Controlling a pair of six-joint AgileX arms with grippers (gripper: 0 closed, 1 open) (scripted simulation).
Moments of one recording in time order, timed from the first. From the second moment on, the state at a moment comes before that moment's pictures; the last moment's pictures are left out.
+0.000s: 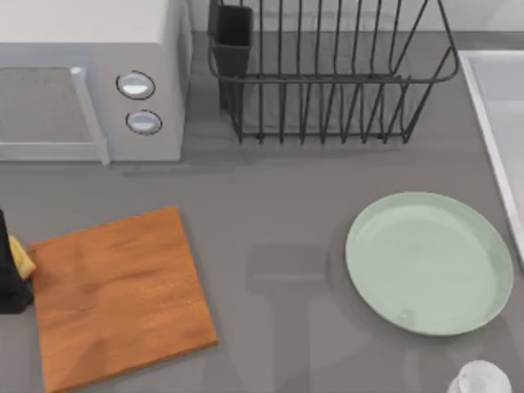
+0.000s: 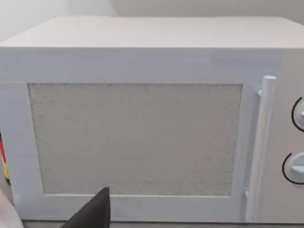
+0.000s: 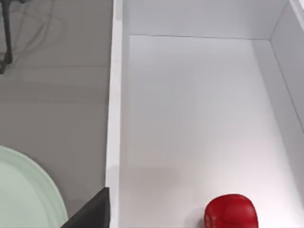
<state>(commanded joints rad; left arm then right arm) 0.00 0.00 0.00 0.00 0.00 0.00 -0.10 0.67 0.49 -0.35 0.00 -0.10</state>
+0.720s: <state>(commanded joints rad) 0.00 0.00 0.00 0.00 0.00 0.00 -0.26 1.76 1.25 -0.88 0.00 -0.25</state>
